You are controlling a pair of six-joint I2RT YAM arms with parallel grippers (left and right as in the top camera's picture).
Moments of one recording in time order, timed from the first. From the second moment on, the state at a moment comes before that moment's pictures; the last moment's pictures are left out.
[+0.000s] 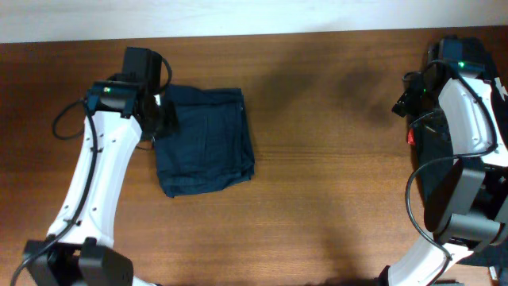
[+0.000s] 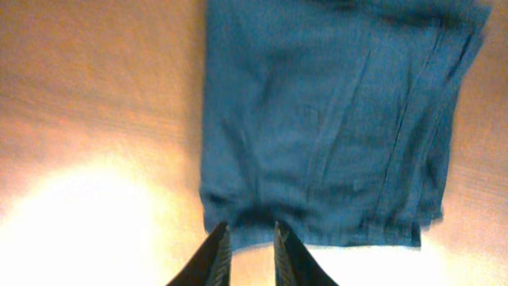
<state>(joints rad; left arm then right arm) -0.13 1.68 1.60 -1.22 -0.10 -0.31 -0.25 1.95 1.67 -1.12 0.22 0.50</state>
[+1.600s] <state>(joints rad) 0.73 2.04 1.30 -0.36 0.36 -0.59 -0.25 1.95 1.67 -1.12 0.22 0.50</state>
